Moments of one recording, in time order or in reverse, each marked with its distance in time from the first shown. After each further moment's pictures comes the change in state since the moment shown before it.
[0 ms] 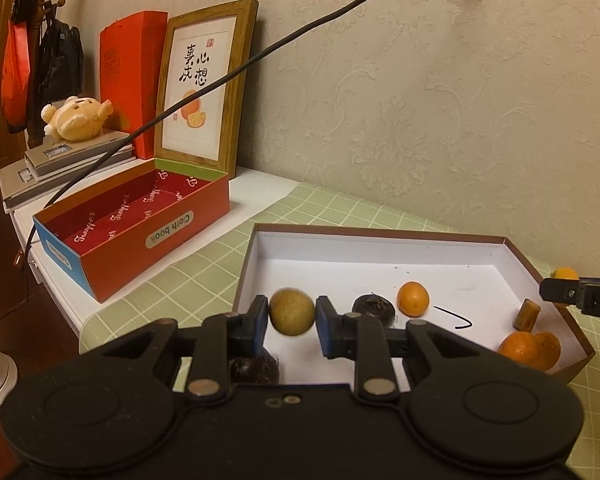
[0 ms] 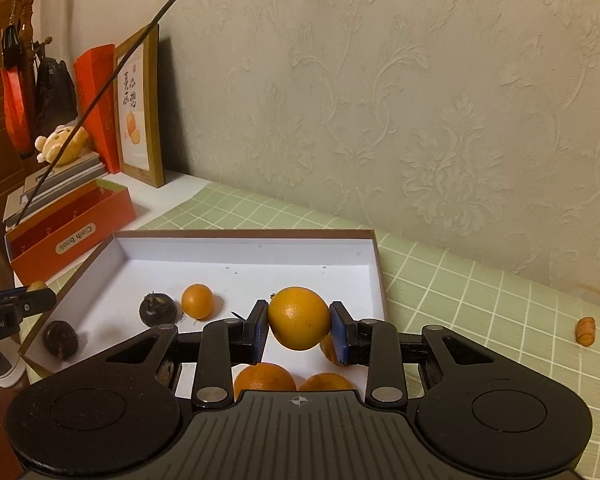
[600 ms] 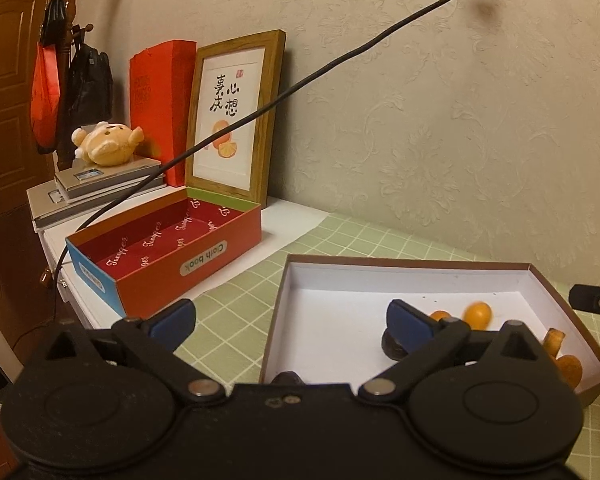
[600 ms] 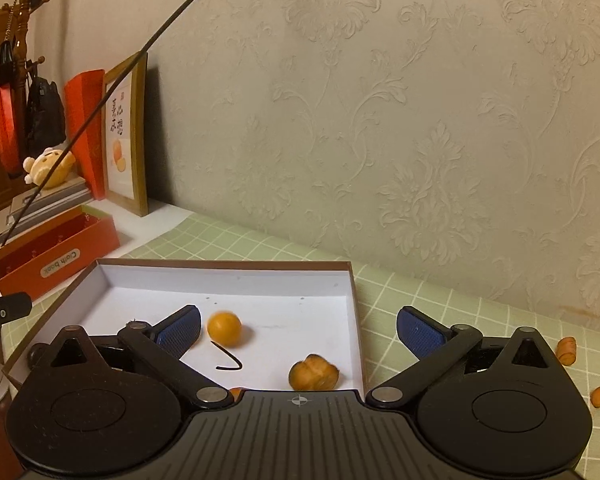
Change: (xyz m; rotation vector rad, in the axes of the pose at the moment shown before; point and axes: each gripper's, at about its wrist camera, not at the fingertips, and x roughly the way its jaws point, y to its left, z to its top) left arm -0.009 0.006 0.004 -0.010 -0.083 0.082; right arm -0.002 -0.001 0.002 -0.002 -0.106 -0.054
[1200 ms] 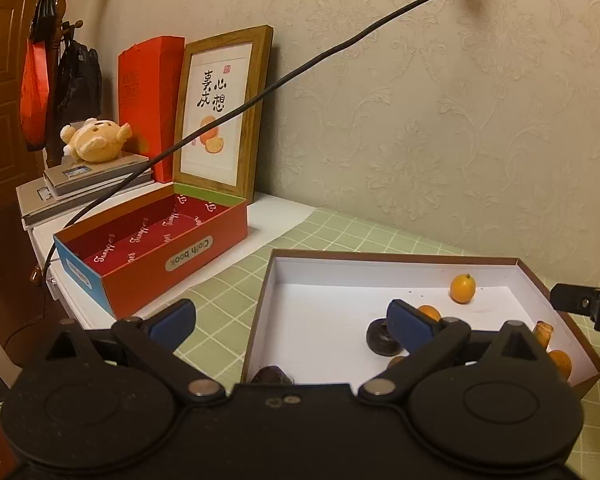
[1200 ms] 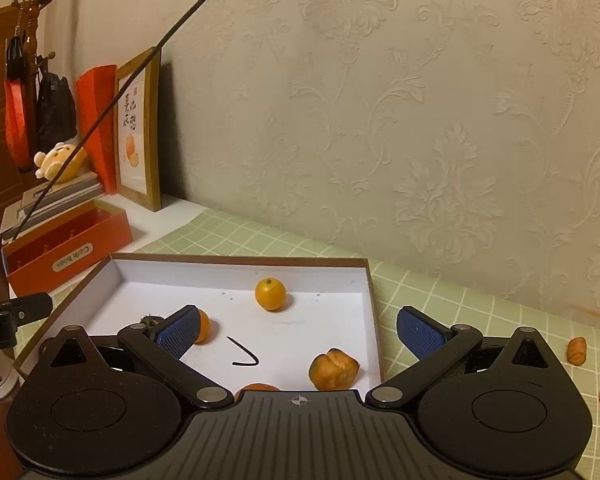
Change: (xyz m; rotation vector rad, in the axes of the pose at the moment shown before) left arm 0.000 -0.005 -0.002 0.004 0.012 -0.028; right arm -0.005 0.004 -0.002 -0.011 0.009 0.030
